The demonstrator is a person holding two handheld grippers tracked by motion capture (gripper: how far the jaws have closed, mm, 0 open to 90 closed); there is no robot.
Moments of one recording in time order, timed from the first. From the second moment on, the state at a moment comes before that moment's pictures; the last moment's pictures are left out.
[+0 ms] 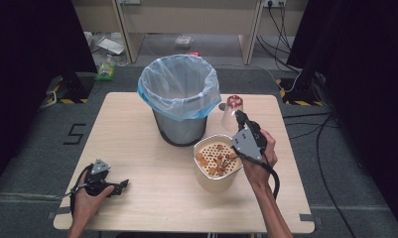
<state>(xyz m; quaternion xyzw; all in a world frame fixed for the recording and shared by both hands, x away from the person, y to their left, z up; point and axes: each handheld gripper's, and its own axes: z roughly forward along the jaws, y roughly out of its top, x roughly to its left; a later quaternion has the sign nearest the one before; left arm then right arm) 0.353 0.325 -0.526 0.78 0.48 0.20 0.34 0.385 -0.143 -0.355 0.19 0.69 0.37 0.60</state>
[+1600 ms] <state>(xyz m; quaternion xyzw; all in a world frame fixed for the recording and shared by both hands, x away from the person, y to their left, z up) 0.353 0.325 -0.526 0.78 0.48 0.20 0.34 0.485 -0.128 -0.222 0.31 0.70 0.52 0.39</state>
